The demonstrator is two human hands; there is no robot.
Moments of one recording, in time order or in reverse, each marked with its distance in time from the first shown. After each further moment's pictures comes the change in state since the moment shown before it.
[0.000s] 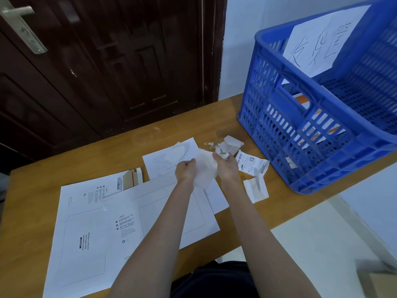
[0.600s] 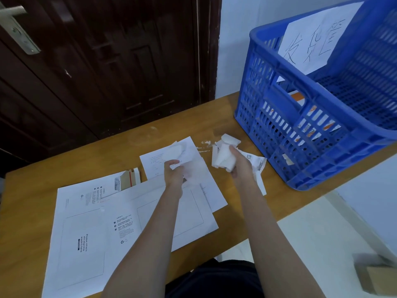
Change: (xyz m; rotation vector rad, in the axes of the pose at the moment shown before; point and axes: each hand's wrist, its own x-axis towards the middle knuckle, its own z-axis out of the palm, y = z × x) left_hand 0.019 -0.023 -0.021 -0.202 -0.021 0.009; right_hand 0.011 -0.002 -0.040 0.448 -0.014 0.269
